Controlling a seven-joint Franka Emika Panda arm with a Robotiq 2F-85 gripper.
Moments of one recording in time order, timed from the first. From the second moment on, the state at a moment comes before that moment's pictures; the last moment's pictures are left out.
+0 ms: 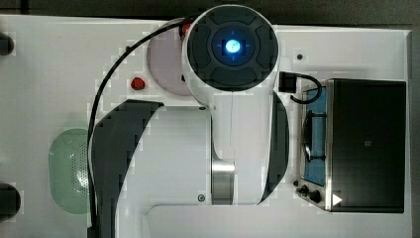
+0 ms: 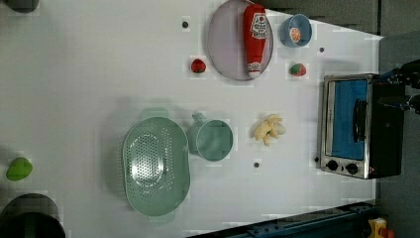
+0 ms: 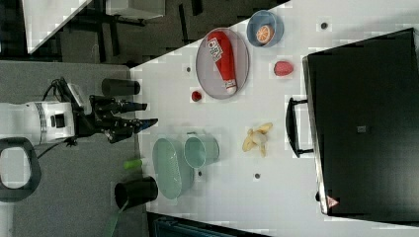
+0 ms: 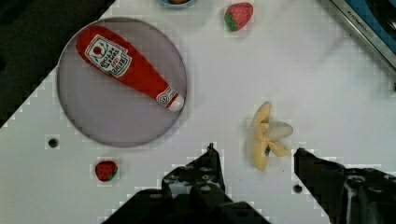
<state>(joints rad) 0.02 -0.01 -0.01 -1.77 -0.02 0.21 0.05</state>
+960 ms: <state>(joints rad) 0.00 -0.18 -0.06 -2.12 -0.02 0.38 -0.04</state>
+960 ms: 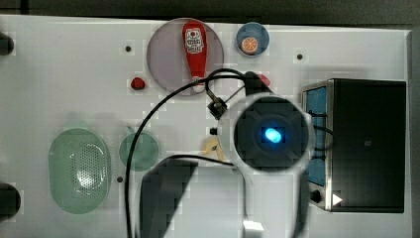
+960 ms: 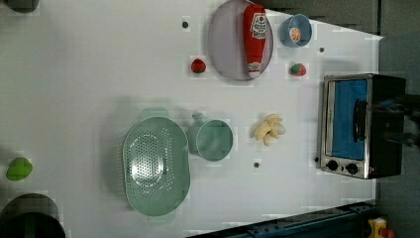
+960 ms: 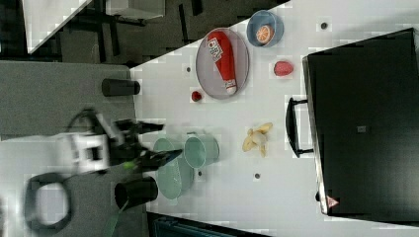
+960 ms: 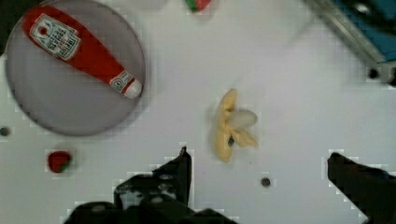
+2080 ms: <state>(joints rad) 0.00 0.40 -0.04 -2.40 -0.04 1.11 -0.24</state>
